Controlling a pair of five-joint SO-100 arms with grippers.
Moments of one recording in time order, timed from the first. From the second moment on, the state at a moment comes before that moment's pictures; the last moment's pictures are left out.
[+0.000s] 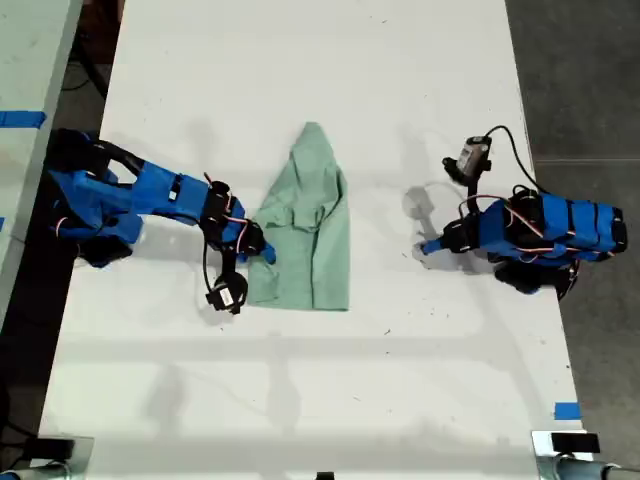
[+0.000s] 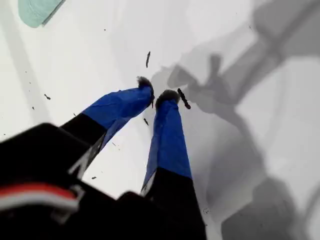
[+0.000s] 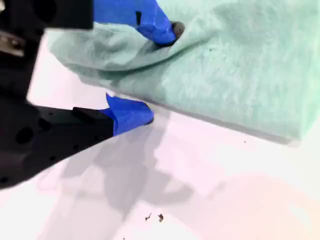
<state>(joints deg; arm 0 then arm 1) -1.6 88.8 112.8 58.9 -5.7 7.9 200.3 173.6 81.3 -28.5</state>
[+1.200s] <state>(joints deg) -2.4 64.6 61.8 86.9 -0.8 7.9 200.3 173.6 81.3 -28.5</state>
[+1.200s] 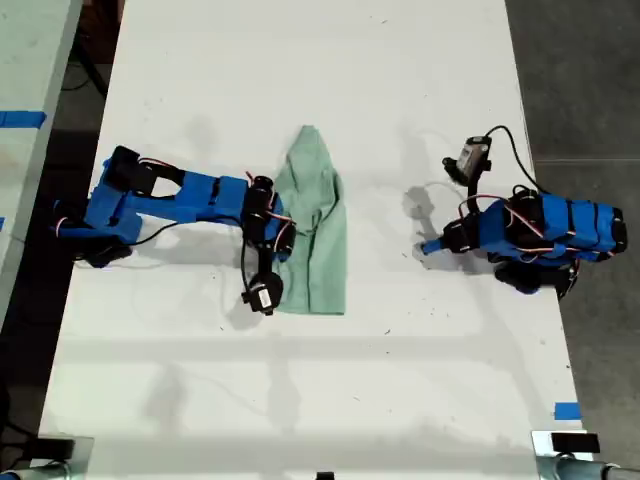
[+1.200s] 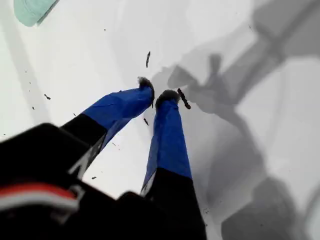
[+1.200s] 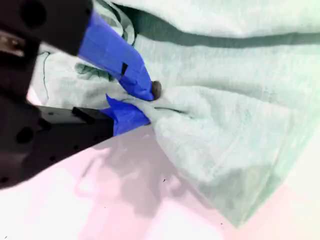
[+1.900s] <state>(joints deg) -0.5 66.4 61.7 68.3 -6.1 7.9 200.3 173.6 81.3 -28.5</state>
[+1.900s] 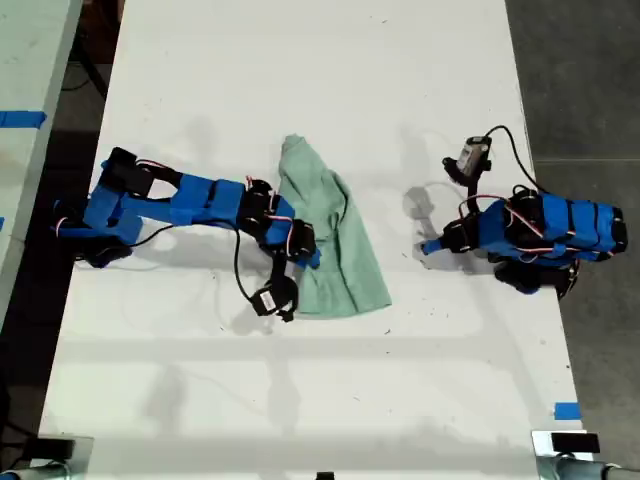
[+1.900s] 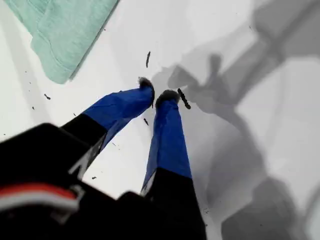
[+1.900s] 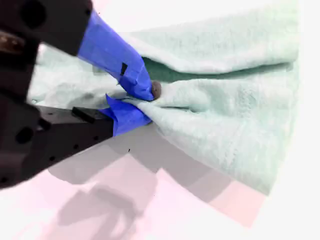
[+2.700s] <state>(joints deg) -5.4 51.5 60.3 46.0 -5.8 7.9 200.3 173.6 81.3 -28.7</state>
